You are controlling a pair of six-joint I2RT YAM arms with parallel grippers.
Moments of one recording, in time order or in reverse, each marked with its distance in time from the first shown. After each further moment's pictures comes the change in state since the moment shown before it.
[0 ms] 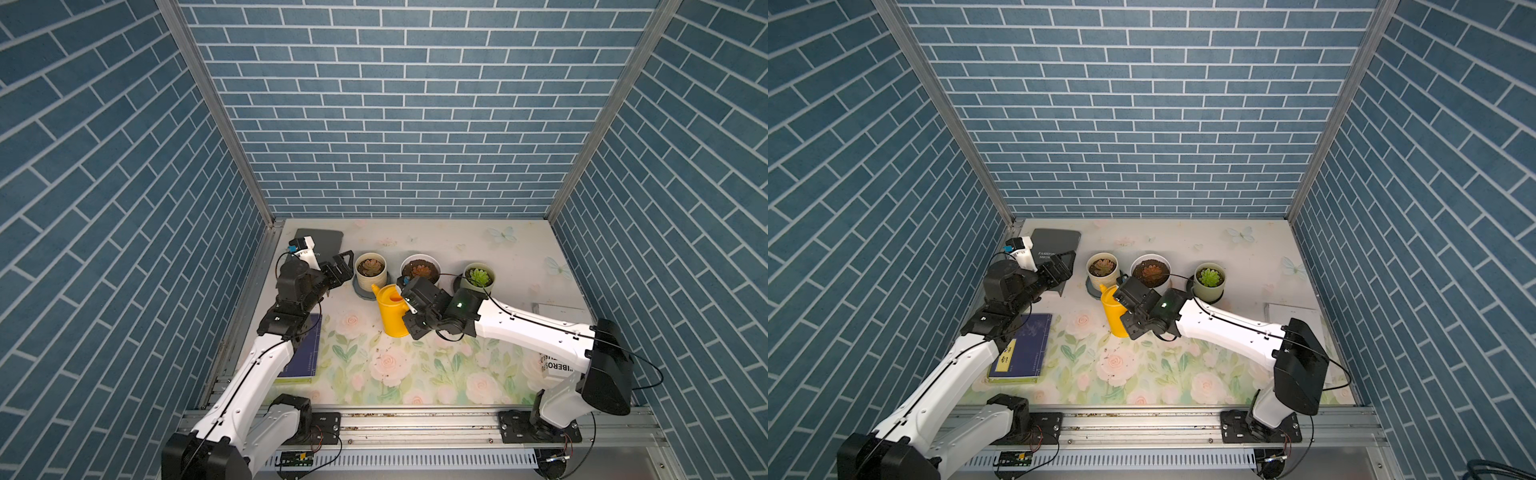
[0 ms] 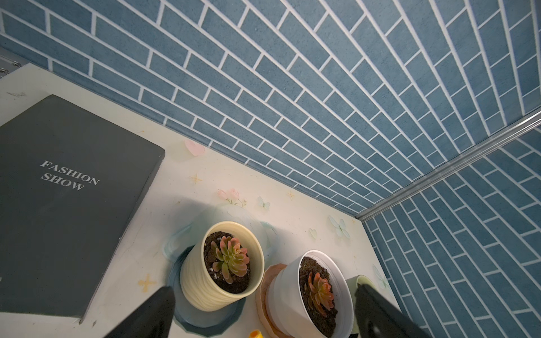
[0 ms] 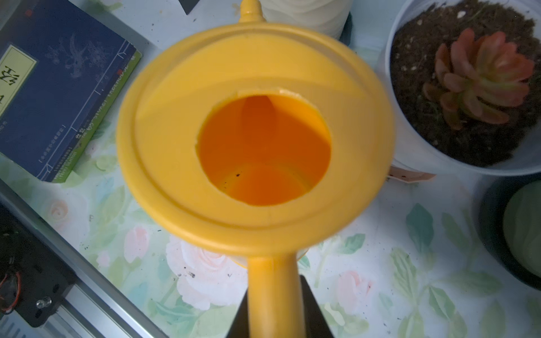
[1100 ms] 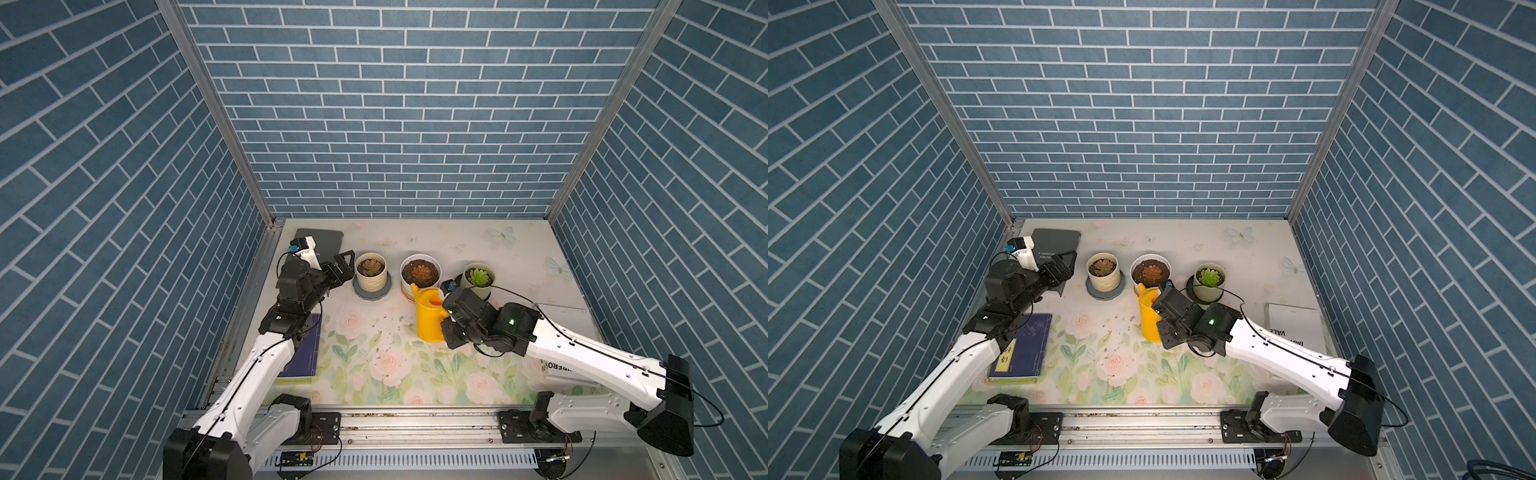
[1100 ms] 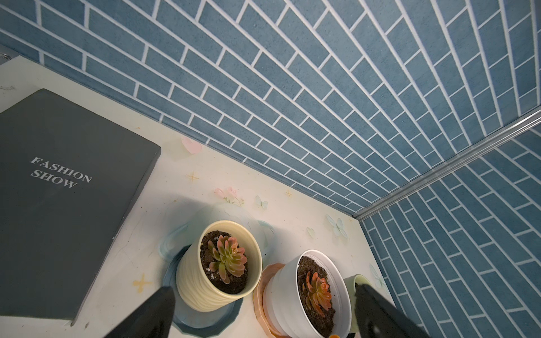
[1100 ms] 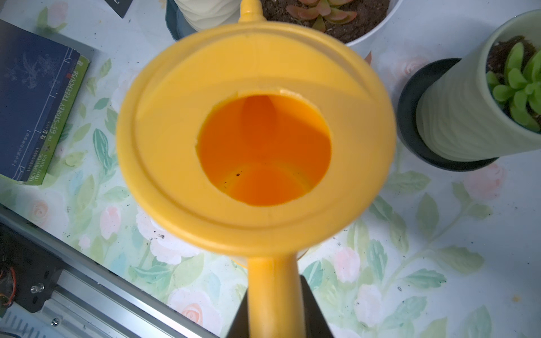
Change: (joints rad) left arm 0.000 0.013 -0.008 0.023 0.013 -0.012; right arm -0.054 -0.320 -0.212 -0.118 0.053 0.165
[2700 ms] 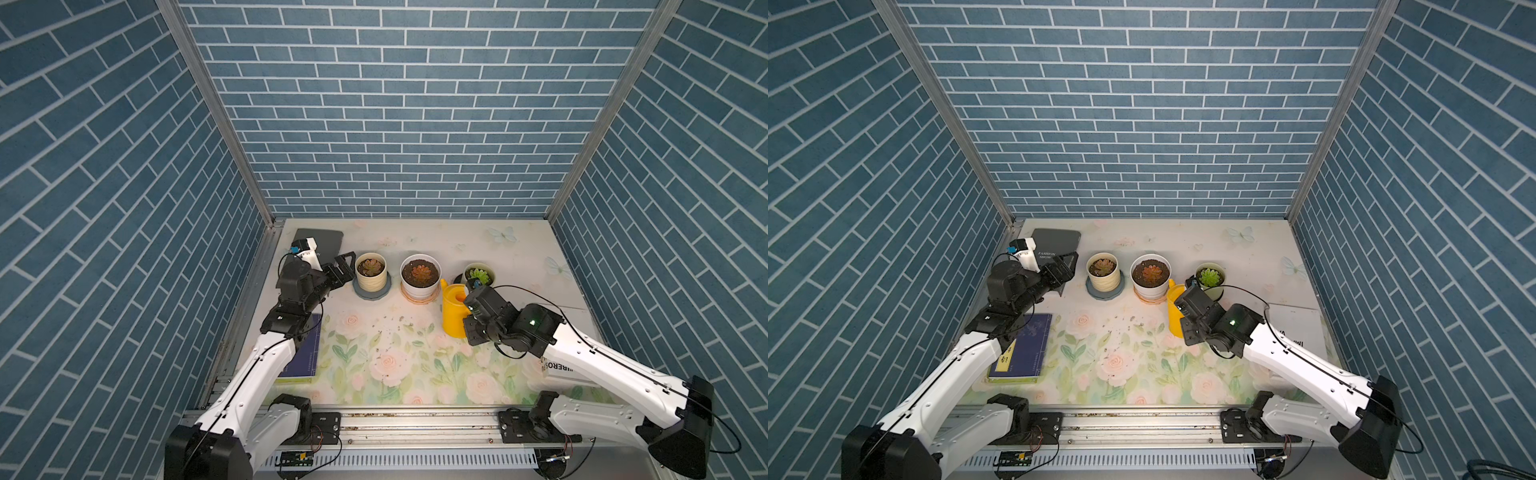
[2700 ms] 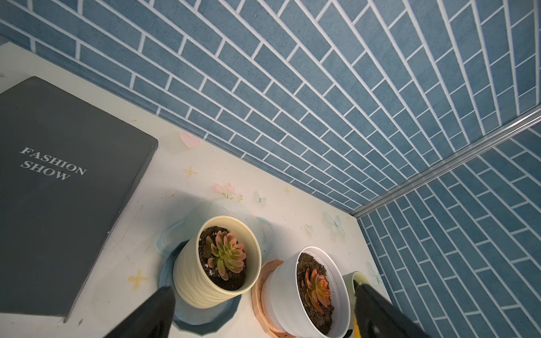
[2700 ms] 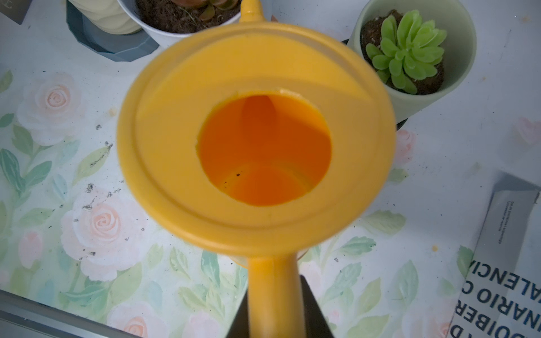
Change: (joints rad) left arm 0.000 0.009 -0.015 0.019 0.013 -0.014; right arm -0.110 -0.111 -0.071 -0.083 0.068 -0.028
